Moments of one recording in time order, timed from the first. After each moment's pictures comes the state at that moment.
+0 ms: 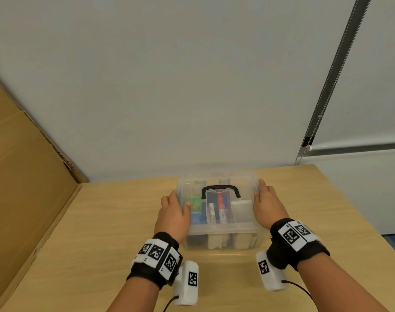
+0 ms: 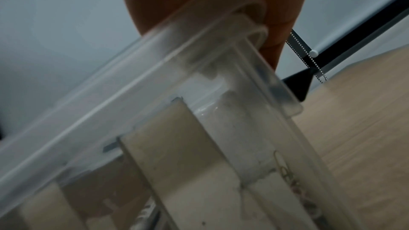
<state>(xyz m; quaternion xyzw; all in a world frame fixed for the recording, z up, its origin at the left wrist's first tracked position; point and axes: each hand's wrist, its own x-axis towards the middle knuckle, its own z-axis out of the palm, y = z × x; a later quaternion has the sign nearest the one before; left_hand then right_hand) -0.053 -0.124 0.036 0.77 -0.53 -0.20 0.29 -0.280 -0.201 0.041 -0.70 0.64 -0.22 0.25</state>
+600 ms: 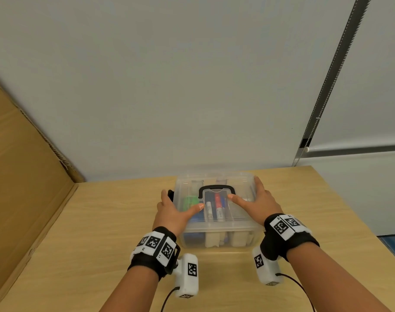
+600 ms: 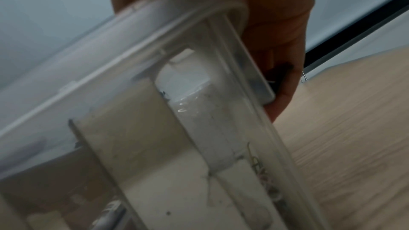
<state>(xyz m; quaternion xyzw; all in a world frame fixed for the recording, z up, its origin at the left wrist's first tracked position) -0.052 -0.134 0.039 0.79 -0.42 -0.32 0.33 -0.277 -0.215 0.036 -0.65 0.67 -0.17 0.31</state>
